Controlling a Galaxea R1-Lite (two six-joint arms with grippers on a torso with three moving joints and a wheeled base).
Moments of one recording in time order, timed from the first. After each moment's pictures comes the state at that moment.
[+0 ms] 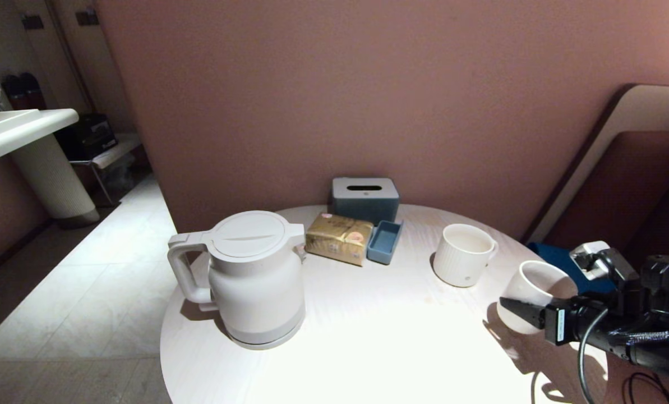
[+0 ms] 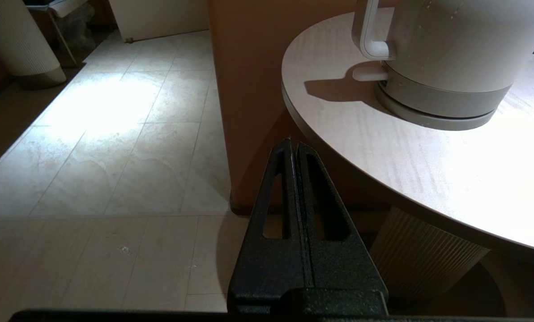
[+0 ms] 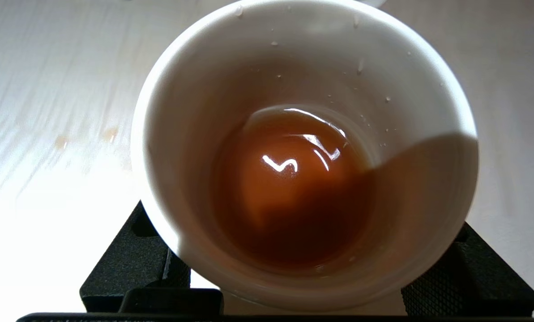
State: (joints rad) left arm 0.02 0.00 0.00 0.00 0.00 -0.02; right arm -0.02 1.59 -0.31 -0.82 0.25 -0.03
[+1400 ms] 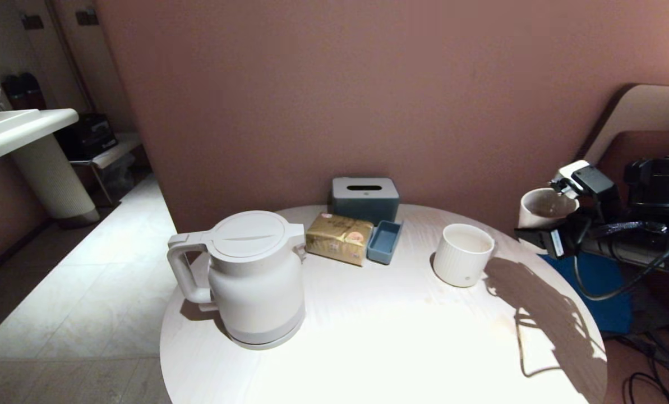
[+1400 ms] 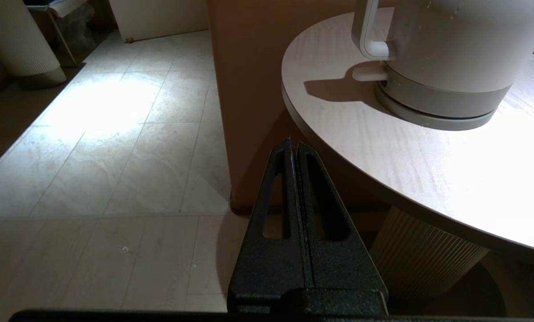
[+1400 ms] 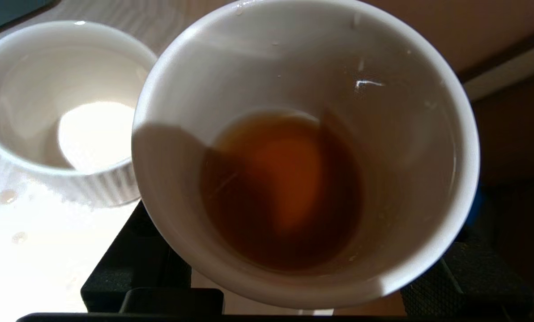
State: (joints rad) left arm 0.02 0.00 0.00 0.00 0.00 -0.02; right arm -0.08 1.71 -0.89 -0.41 0.06 -0.40
